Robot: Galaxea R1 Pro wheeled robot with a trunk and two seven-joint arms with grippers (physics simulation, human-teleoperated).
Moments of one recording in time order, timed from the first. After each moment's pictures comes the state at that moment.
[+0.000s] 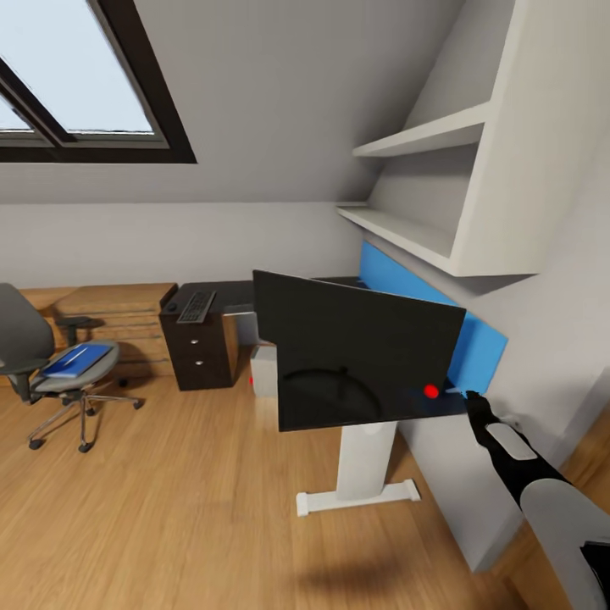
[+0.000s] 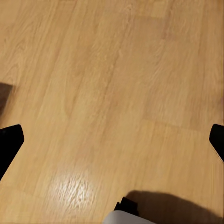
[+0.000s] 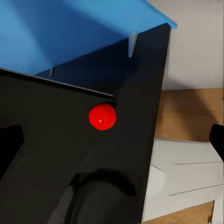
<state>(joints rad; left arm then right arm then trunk) -0.24 0.00 -0.40 -0.19 0.58 -0.37 0.35 -0.84 -0.26 -0.05 -0.42 -1.35 -0.07 -0.14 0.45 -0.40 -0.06</state>
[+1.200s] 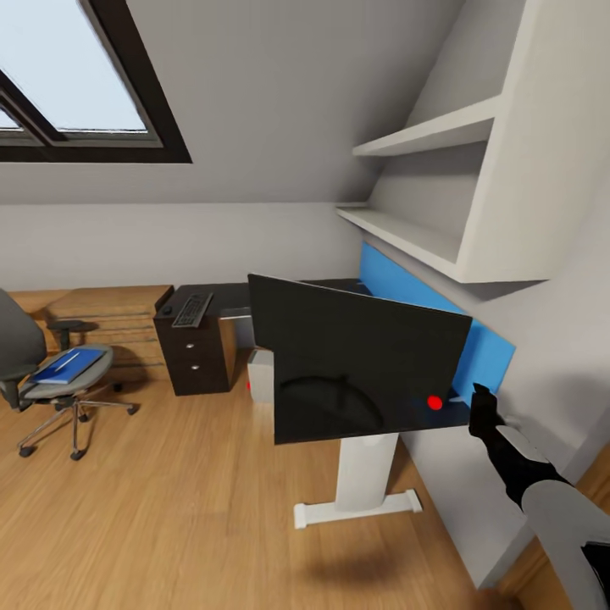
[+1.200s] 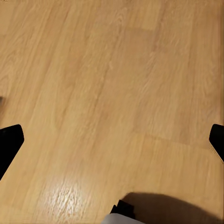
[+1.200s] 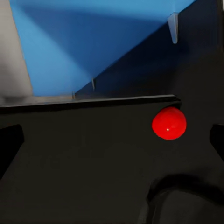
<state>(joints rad) -0.24 0.00 -0.40 -0.19 0.58 -0.39 0.35 -0.84 -0.26 -0.07 -0.40 -1.67 -0.07 0.03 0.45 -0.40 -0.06</state>
